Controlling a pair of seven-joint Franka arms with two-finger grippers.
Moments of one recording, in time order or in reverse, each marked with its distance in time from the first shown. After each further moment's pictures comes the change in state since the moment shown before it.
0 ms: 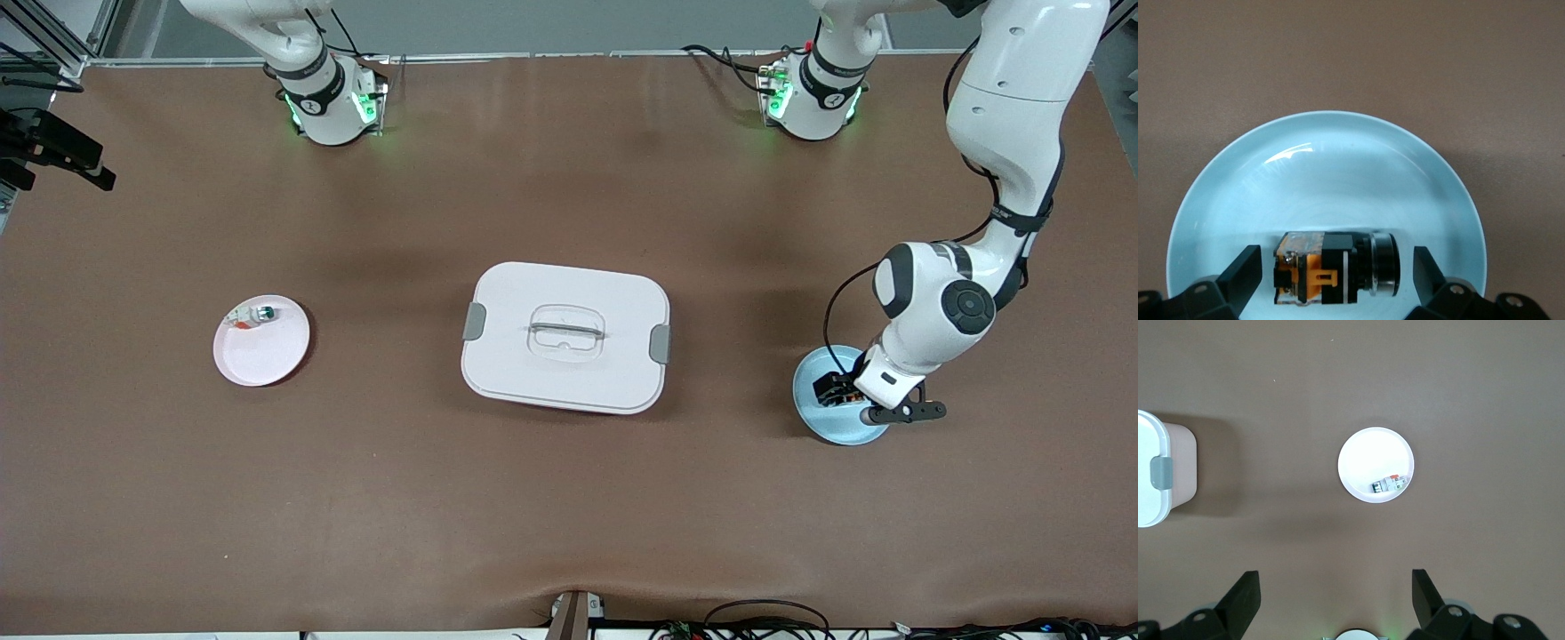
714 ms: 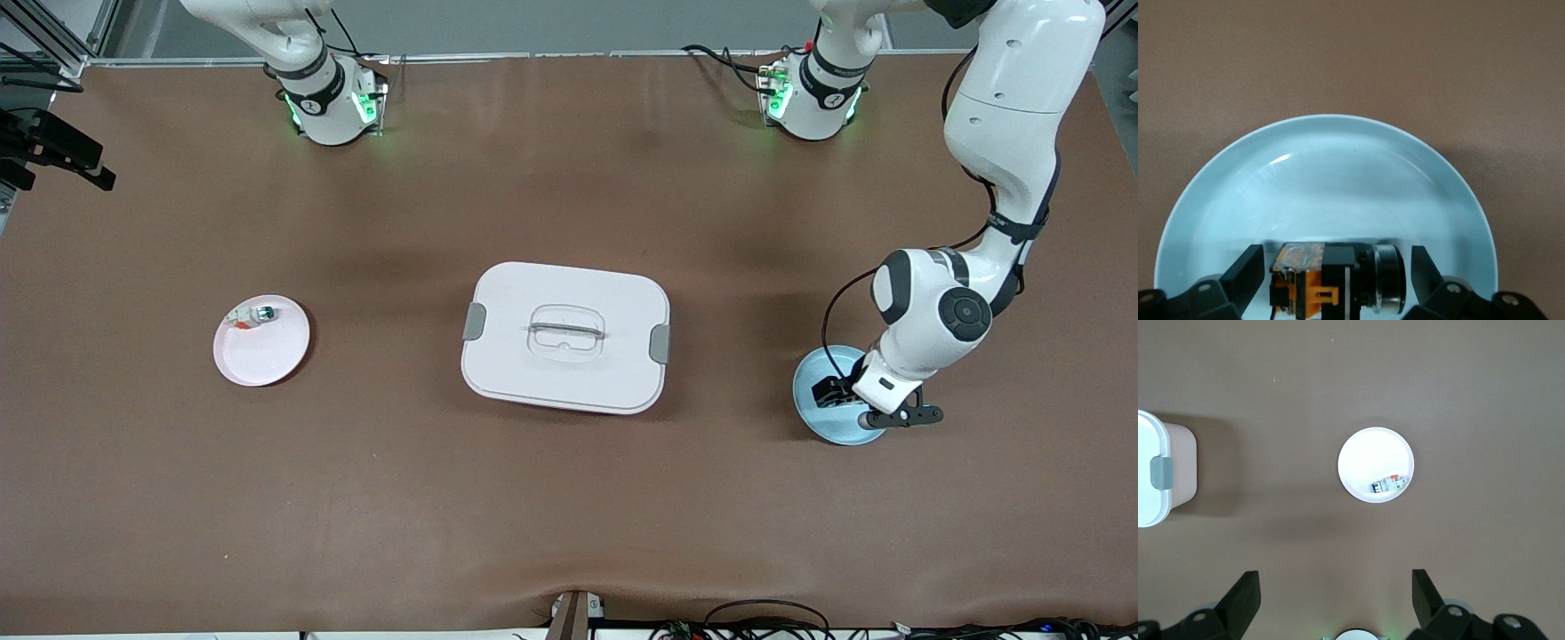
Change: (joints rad) left arm 0.001 0.031 0.001 0.025 0.000 0.000 0.000; right arm 0.000 0.000 0.000 0.000 0.000 0.000 0.000
